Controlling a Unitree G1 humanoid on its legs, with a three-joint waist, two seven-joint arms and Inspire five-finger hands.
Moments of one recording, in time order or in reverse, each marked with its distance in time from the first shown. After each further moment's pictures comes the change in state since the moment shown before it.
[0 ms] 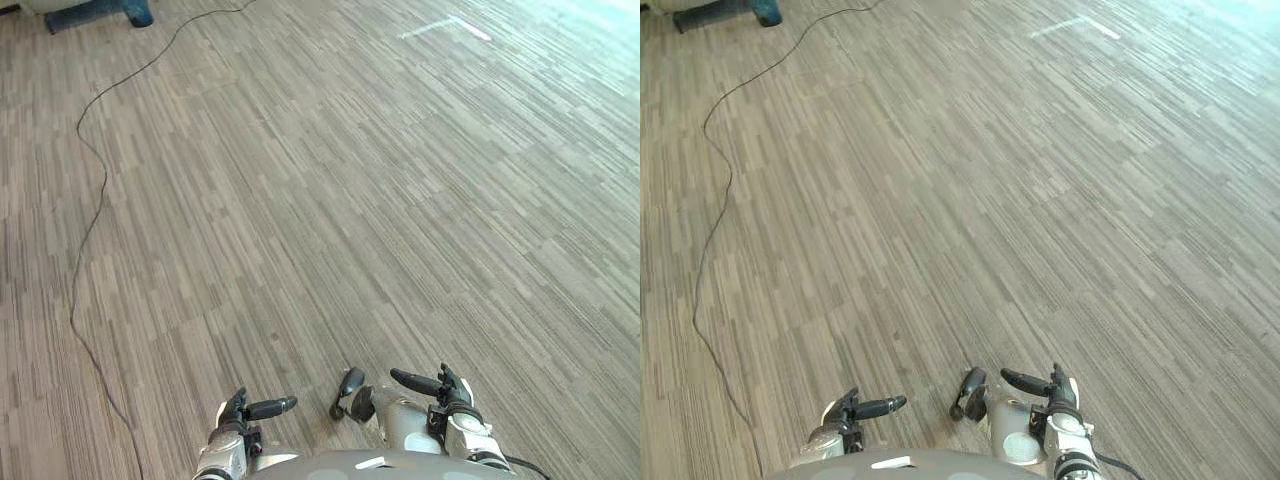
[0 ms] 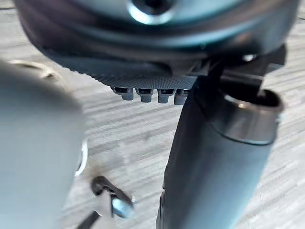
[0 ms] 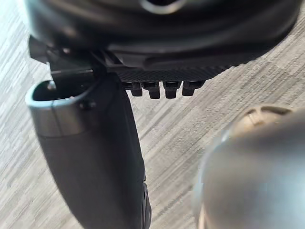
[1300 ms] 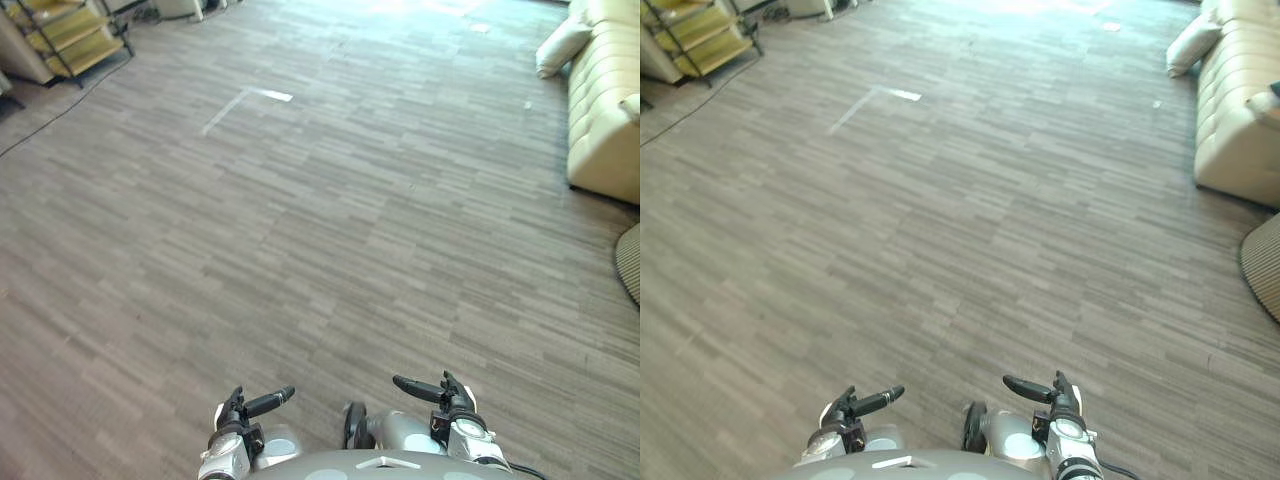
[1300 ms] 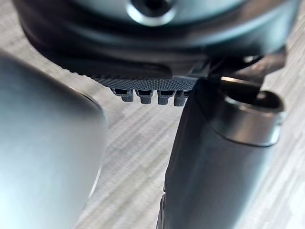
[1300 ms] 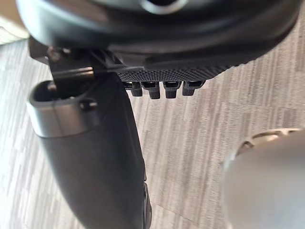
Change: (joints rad) left arm 0.035 0.004 0.082 -0.045 -0.072 -0.022 0.001; right arm 0.021 0.019 0.000 0.002 0.024 0.006 0.007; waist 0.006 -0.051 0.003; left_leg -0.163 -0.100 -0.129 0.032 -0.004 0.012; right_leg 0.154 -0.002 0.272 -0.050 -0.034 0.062
